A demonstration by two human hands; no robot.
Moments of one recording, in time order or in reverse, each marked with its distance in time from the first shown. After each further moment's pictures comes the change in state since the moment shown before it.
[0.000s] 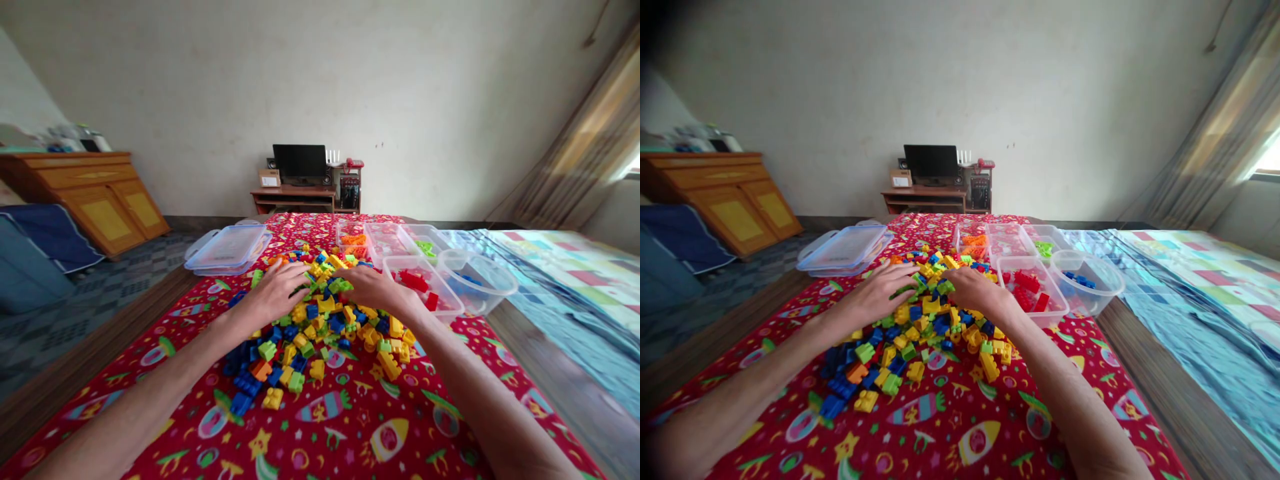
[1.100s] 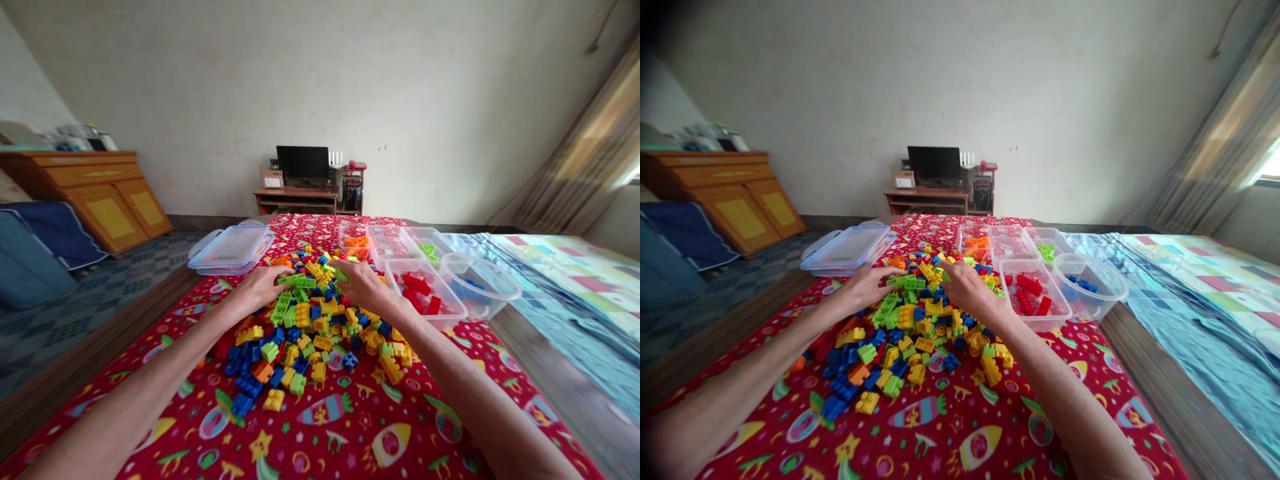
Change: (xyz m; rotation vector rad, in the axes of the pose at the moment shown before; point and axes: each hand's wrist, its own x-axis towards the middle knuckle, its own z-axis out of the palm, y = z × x) left_hand -0.004 -0.041 -0.002 -0.186 -0.141 -0.491; right_hand 0.017 -0.004 0.017 0.119 0.234 0.057
